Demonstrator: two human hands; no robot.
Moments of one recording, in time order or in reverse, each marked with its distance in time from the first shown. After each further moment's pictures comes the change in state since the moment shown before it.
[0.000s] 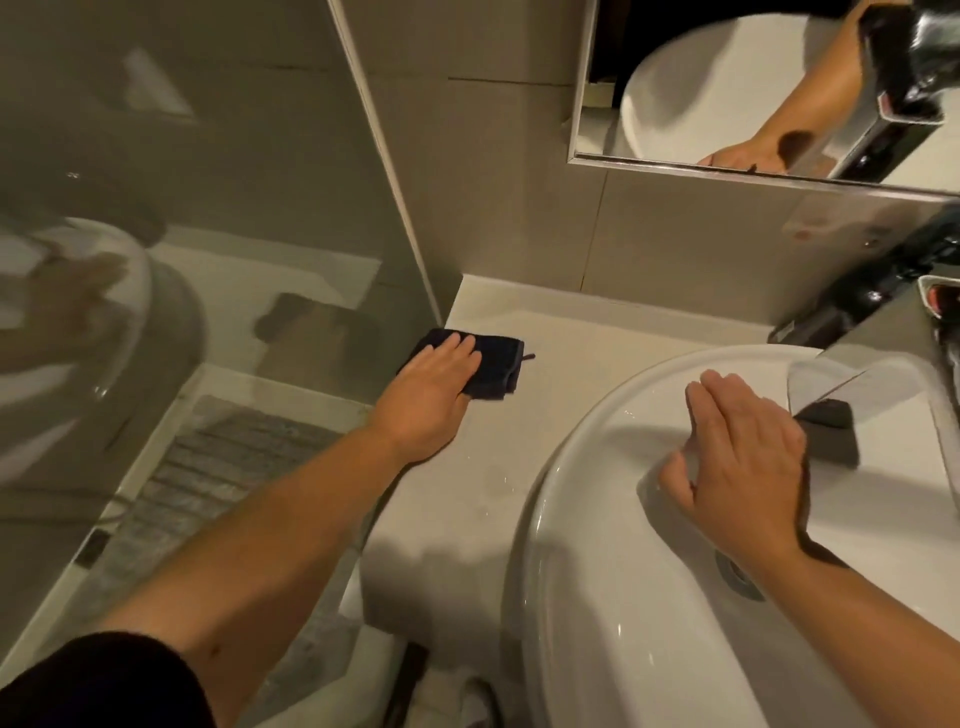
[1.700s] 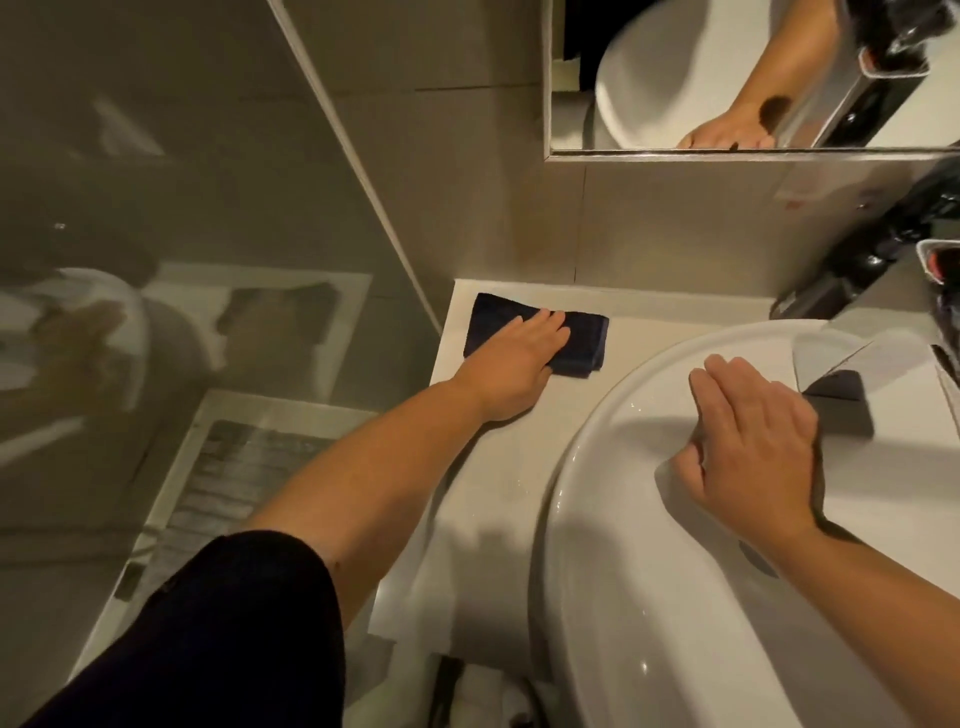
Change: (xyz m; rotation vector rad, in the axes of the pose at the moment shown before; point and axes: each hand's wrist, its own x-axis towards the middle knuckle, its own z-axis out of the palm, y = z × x) left_hand 0.083 0.041 0.013 -0.025 -0.125 0.254; right_hand -0.001 -0.003 0.003 0.017 -0.037 0.051
